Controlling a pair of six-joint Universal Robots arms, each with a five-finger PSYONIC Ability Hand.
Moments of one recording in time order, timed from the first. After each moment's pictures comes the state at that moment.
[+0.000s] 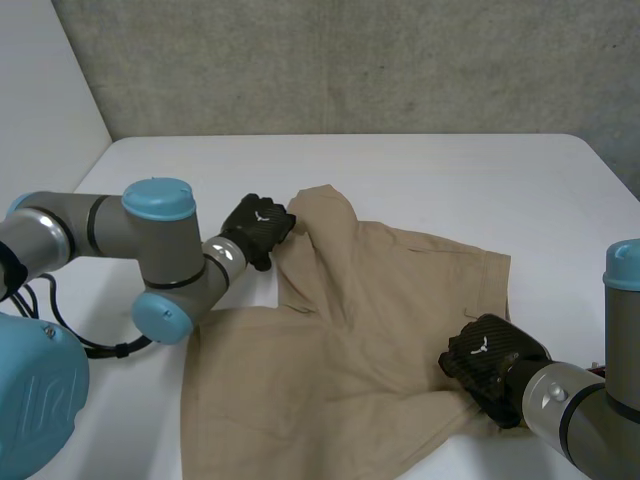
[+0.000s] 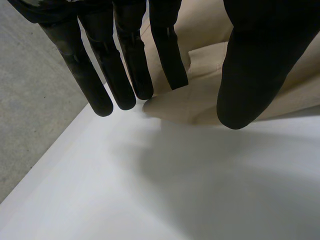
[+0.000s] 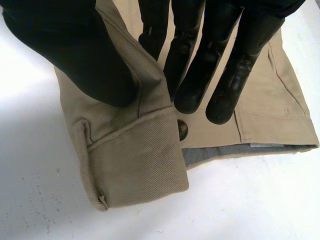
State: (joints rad) left arm 4.26 -2.51 -0.98 3.22 -1.37 3.70; right arm 1.99 -1.39 1.85 0.27 1.46 2.30; left_hand 0.79 0.78 0.78 0.78 0.60; right_hand 0.98 1.18 1.20 1.19 1.00
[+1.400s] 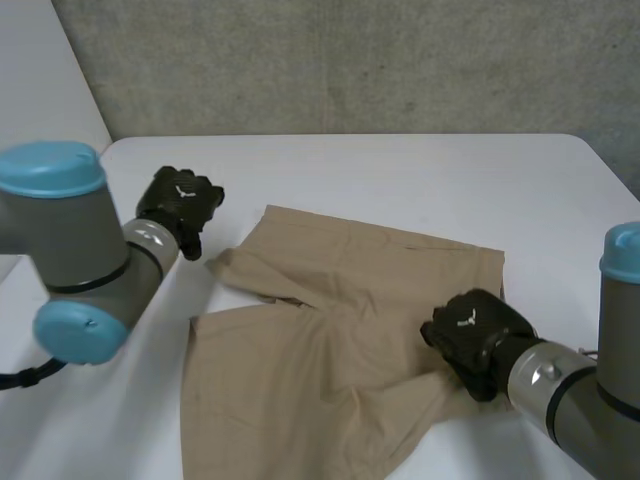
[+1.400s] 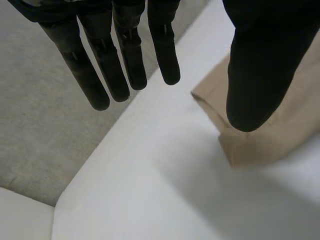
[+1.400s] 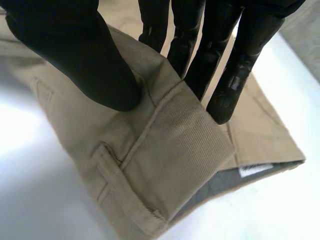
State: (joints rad) left arm 4.32 -2.04 -1.40 3.22 -1.59 3.73; right arm 2.04 -1.40 1.79 0.23 1.45 2.50; left_hand 0.61 0.60 0.60 0.60 0.42; right_hand 0.98 1.18 1.20 1.19 1.00
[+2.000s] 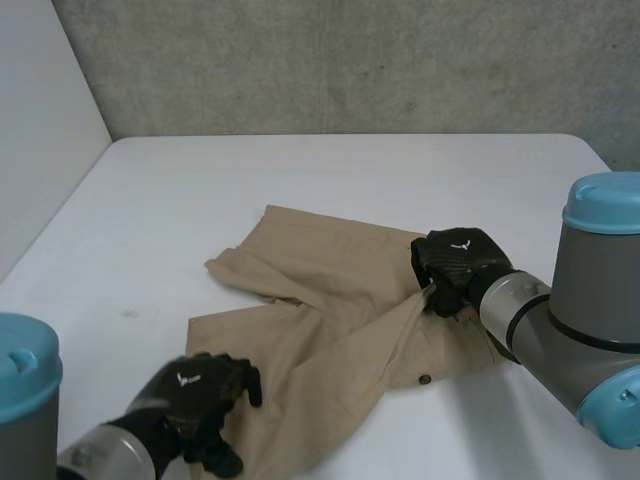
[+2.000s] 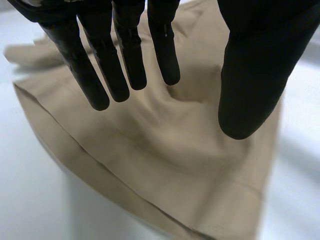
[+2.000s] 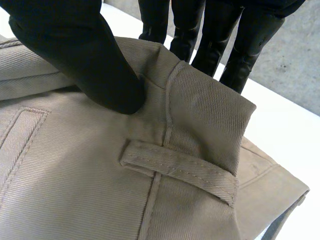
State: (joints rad) left arm 4.09 -1.59 -1.98 2.92 -1.58 3.08; right arm 2.03 -1.22 1.57 0.05 1.46 2.93; left_hand 0.61 0.60 0.60 0.60 0.42; right_hand 0.98 1.18 1.20 1.19 1.00
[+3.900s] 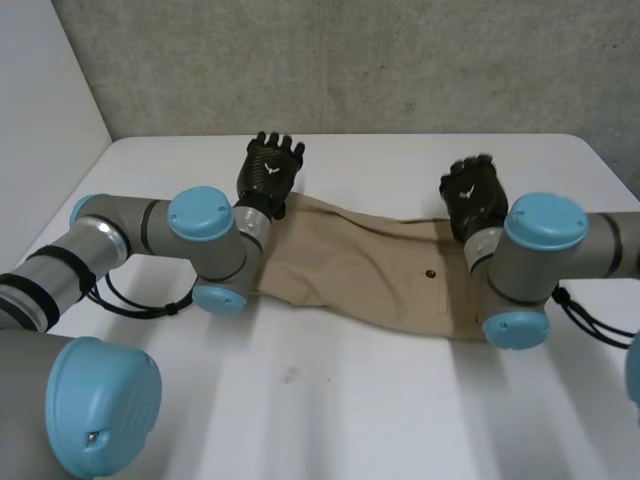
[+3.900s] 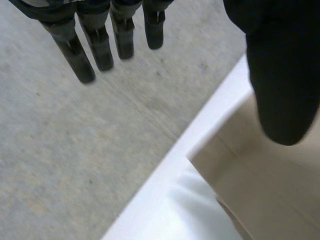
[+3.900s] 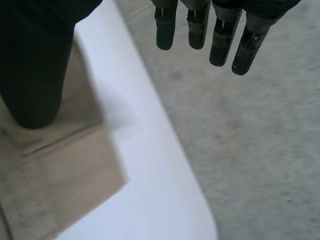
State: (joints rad) left arm 4.20 -2.79 -0.57 3.50 -1.55 3.67; right arm 1.96 -0.72 1.19 -0.46 1.66 2.32; left_hand 0.25 0.33 0.35 0.33 0.16; right_hand 0.20 0.22 0.22 0.23 0.08
